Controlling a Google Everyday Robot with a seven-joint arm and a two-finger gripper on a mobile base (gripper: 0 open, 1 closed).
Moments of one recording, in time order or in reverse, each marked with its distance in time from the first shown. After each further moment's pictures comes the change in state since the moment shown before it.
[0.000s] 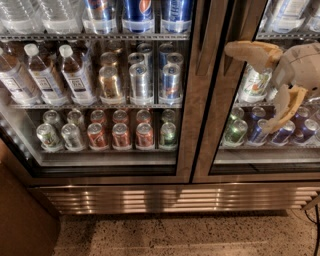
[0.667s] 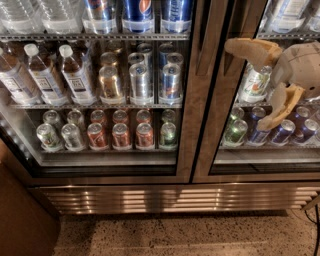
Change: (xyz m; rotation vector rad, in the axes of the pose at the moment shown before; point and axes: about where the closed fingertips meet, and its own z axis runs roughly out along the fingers) arm -0.003 -0.004 0.002 0.041 -0.014 -0.008
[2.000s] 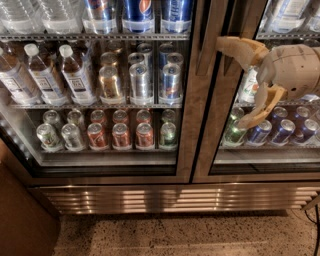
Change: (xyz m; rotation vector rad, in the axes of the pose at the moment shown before) arm 0.000 -0.010 0.025 0.042 -0.024 -0.017
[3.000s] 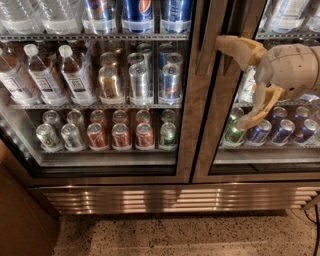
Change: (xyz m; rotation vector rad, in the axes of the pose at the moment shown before) arm -0.002 0.002 0.006 -0.019 0.001 -0.001
